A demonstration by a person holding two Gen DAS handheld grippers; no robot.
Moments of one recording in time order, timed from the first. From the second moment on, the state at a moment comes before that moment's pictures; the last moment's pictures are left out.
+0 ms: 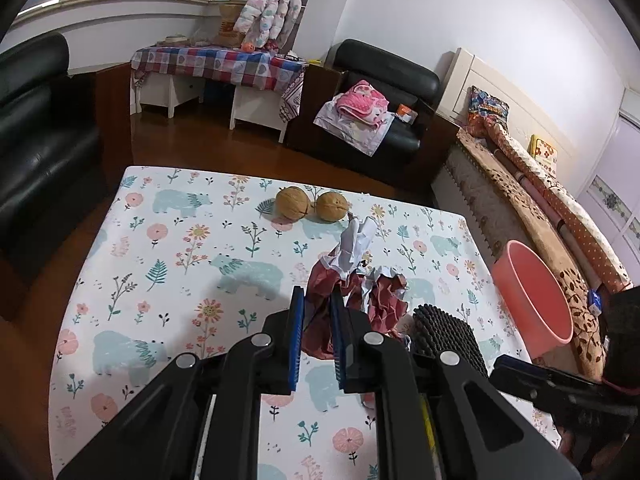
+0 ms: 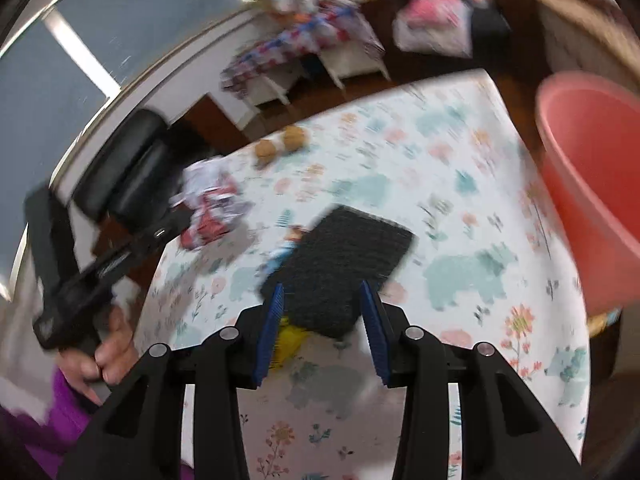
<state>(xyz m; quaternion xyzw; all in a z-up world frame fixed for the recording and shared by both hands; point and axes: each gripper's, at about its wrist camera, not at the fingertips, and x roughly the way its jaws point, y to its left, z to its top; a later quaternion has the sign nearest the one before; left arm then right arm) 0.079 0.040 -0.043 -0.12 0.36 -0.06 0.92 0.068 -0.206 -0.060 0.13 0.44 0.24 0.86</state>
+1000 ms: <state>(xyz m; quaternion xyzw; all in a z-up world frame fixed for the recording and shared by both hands) 0.043 0.024 -0.029 -0.13 0.36 -0.08 0.92 0.038 -0.251 -0.060 0.09 0.41 0.20 0.88</state>
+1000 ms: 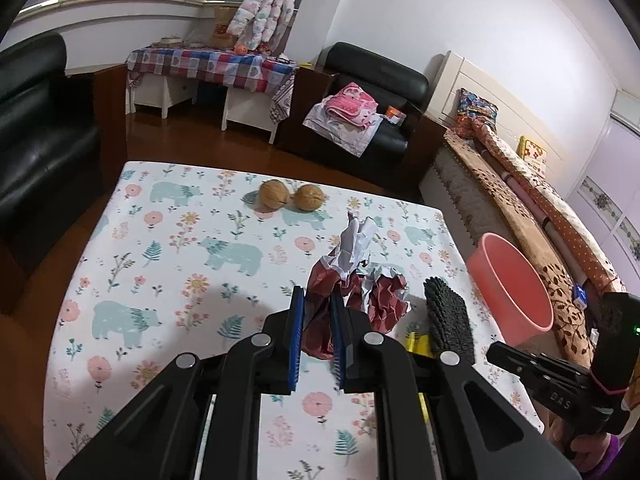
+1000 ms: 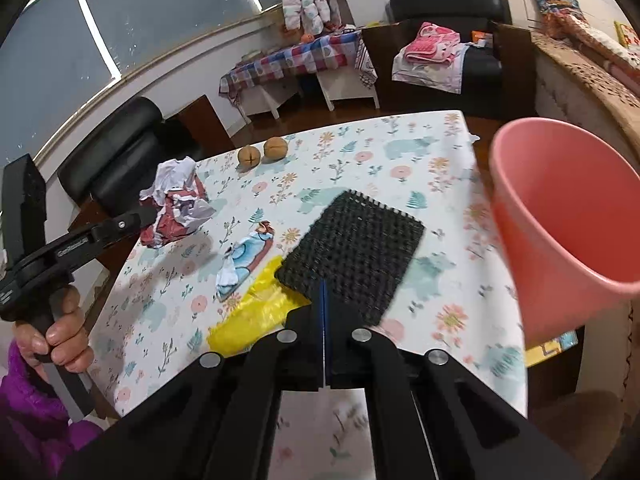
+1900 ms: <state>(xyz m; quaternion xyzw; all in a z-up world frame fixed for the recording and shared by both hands) 0.053 0.015 -0.040 -0.12 0.37 -0.10 0.91 0.075 -0.246 -0.085 0.07 0.44 0.13 0.88</state>
